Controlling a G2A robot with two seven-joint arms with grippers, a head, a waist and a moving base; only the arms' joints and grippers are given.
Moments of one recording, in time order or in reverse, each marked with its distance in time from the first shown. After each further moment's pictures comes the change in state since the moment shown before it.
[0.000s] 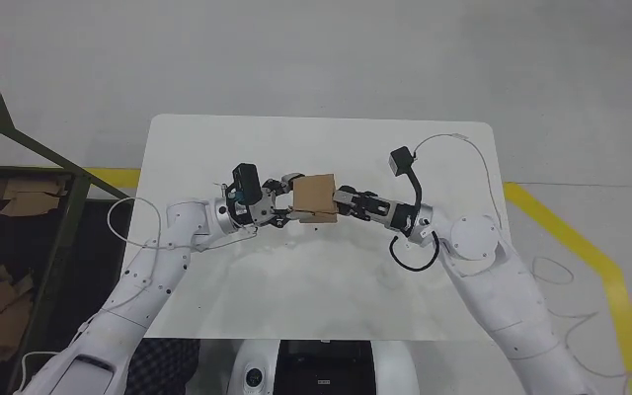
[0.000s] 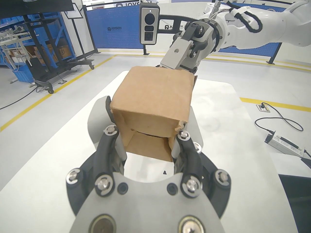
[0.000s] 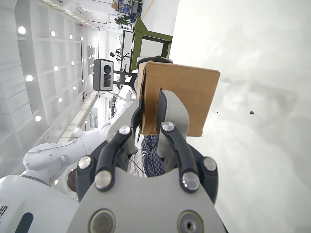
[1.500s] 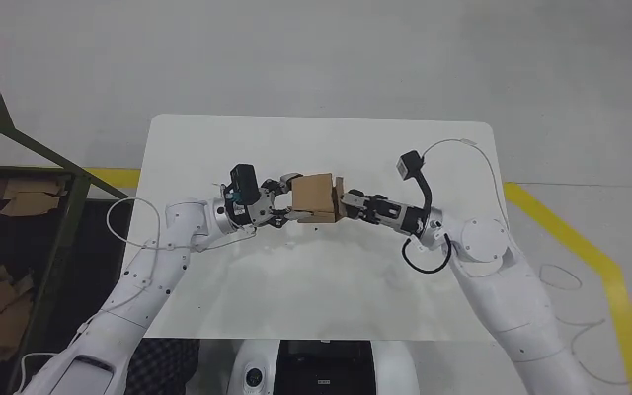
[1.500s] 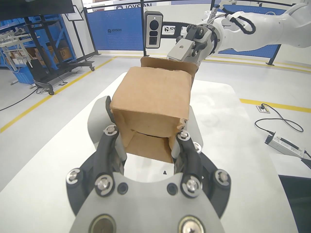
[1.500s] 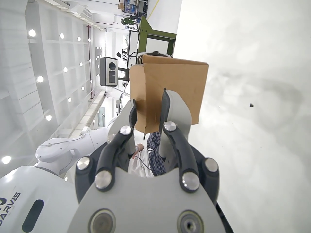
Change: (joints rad) left arm 0.004 0.001 -0.006 0.001 0.020 -0.004 0.029; right arm -0.023 0.008 0.041 0.024 0.046 -0.022 0.068
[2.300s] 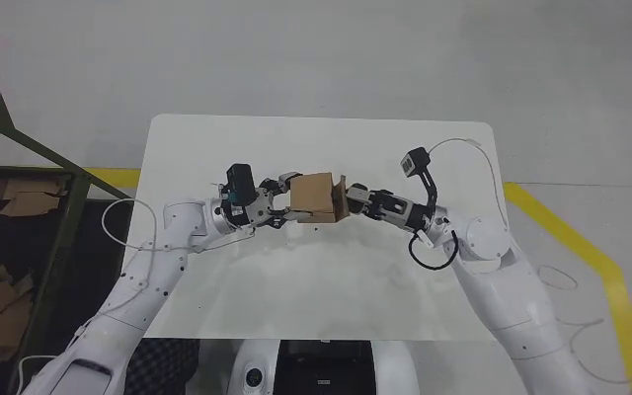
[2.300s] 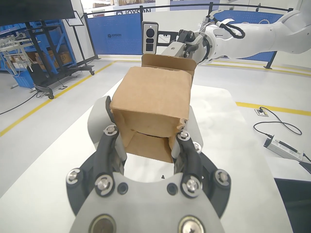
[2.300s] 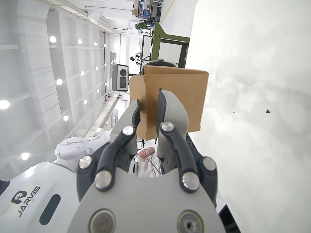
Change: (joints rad) left arm 0.018 0.004 -0.021 -0.031 -0.008 -0.010 0.003; right arm 0.007 -0.007 0.011 0.036 0.111 -0.036 0.016
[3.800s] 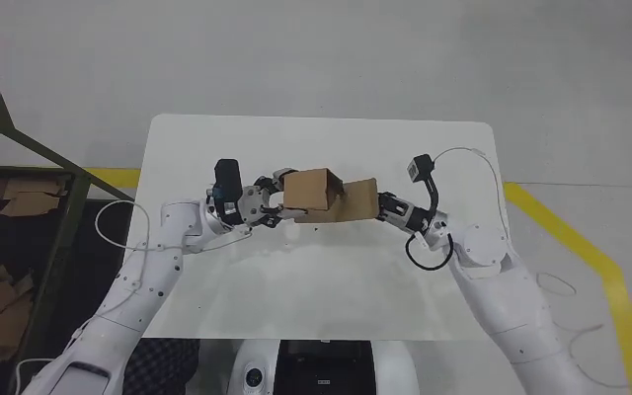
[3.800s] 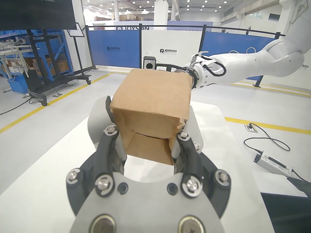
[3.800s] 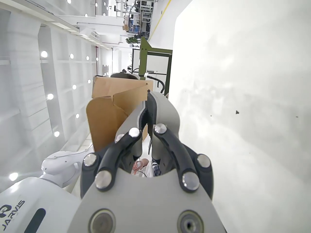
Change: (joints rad) left arm 0.015 0.005 -0.022 -0.021 -0.106 -0.062 0.010; right arm -0.025 0.002 -0.005 0.045 -0.041 -0.022 -0.081
